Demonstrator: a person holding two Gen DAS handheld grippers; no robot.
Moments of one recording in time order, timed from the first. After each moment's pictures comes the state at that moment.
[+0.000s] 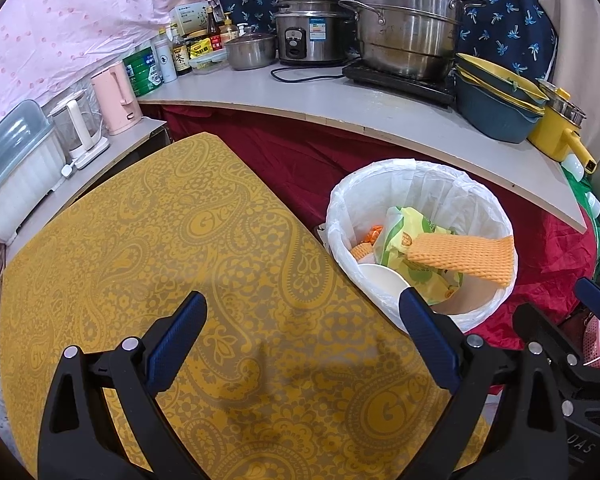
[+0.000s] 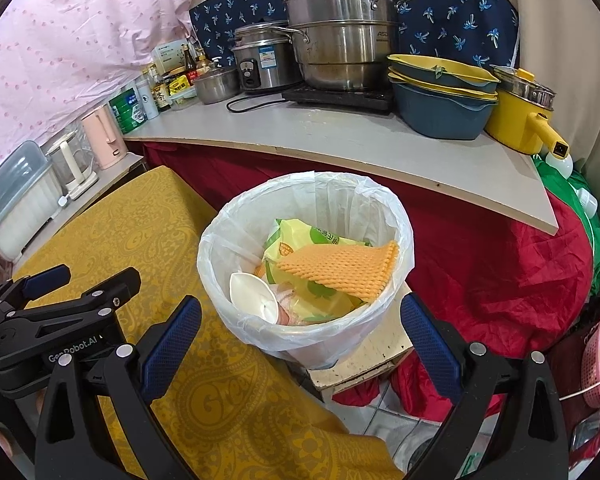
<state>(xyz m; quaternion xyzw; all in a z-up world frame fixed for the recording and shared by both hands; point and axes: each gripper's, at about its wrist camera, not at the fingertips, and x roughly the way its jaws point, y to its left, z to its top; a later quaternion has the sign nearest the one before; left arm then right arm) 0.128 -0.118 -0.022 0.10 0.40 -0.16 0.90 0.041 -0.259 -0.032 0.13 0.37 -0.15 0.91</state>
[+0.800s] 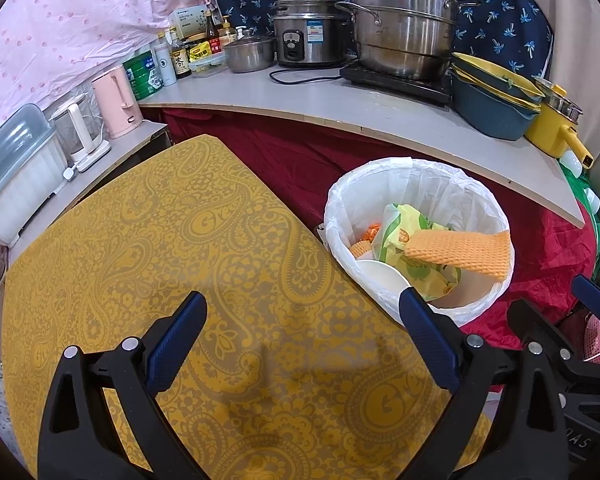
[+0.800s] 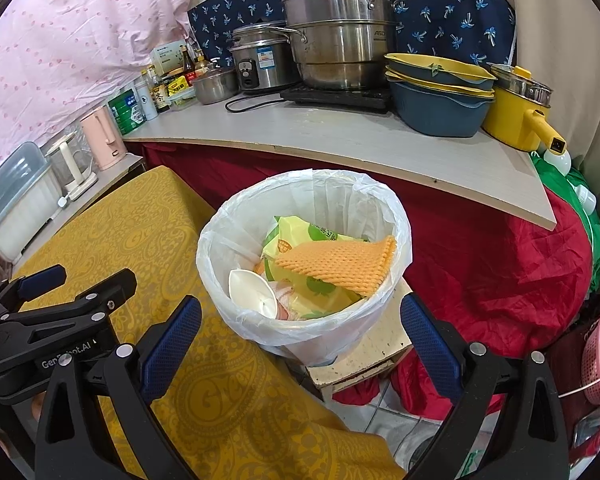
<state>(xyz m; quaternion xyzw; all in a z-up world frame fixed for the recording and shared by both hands) 0.121 -0.117 -0.021 0.10 0.40 -0.16 0.90 0.035 -0.258 -0.032 0.13 0.37 -0.15 0.91</state>
